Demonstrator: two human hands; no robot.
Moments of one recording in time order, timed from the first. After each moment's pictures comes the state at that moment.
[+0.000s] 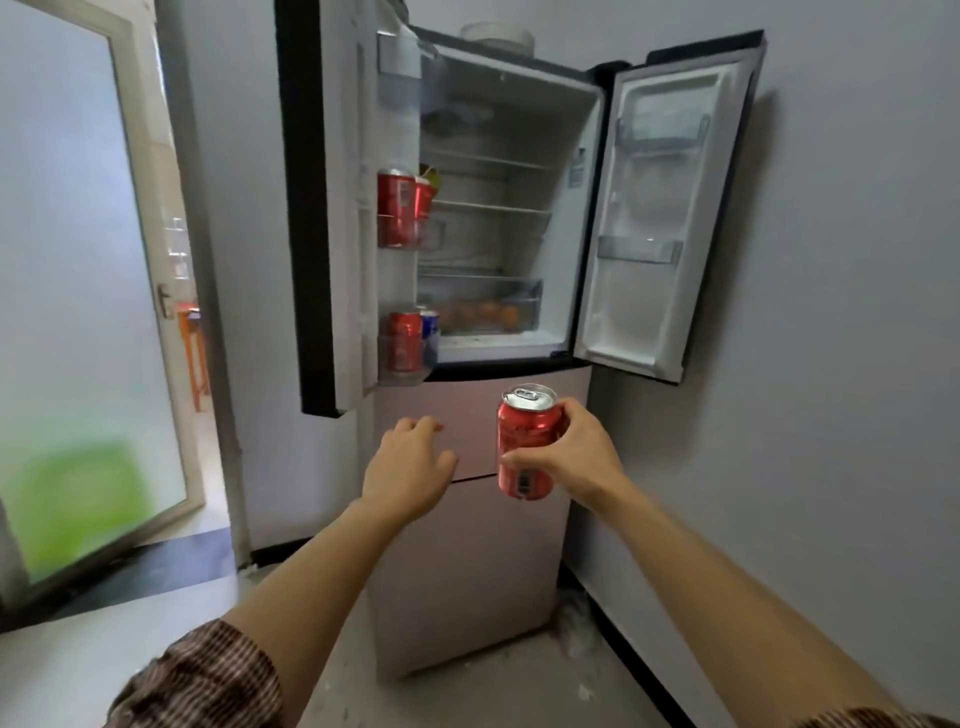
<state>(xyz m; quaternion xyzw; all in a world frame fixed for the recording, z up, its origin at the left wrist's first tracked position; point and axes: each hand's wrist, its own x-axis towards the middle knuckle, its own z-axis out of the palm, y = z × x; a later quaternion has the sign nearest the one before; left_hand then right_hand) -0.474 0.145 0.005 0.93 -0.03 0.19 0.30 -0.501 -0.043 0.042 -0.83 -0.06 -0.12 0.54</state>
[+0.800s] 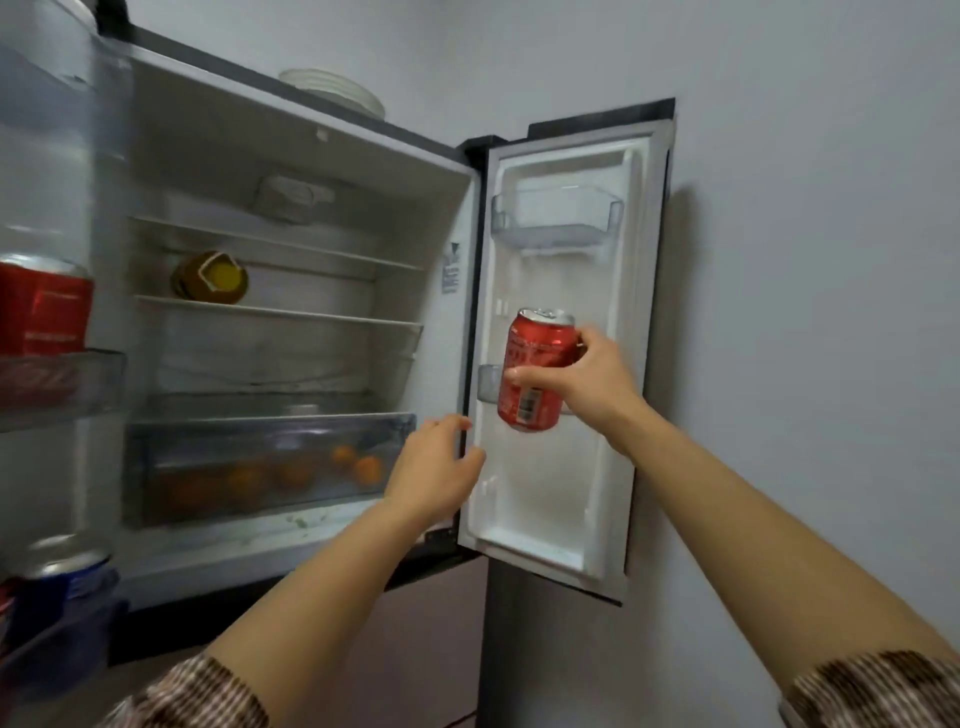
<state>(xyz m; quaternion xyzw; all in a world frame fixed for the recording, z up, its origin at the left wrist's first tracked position) -0.049 -0.123 0.146 0.87 -0.20 0.24 0.39 -0.104 -0.283 0.235 -0.80 -0.08 -0.34 0.49</state>
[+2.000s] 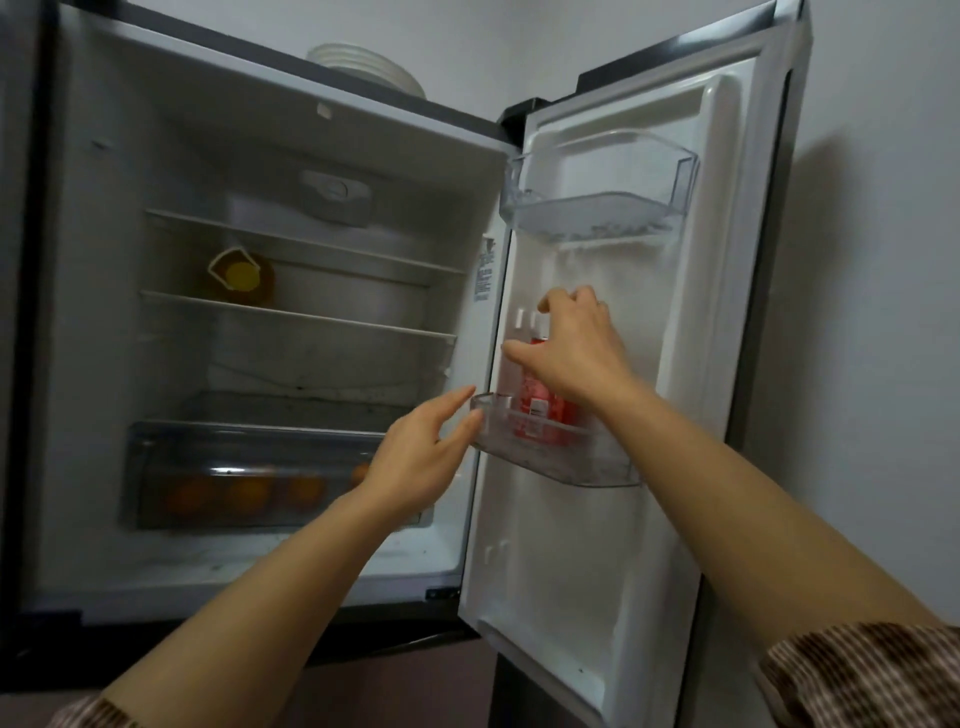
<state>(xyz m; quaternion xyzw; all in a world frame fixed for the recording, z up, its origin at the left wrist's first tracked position) 0.062 -0.179 0.181 0.82 -0.16 0.30 0.45 0.062 -0.331 0.293 -0.90 -0.12 -0.40 0.15</state>
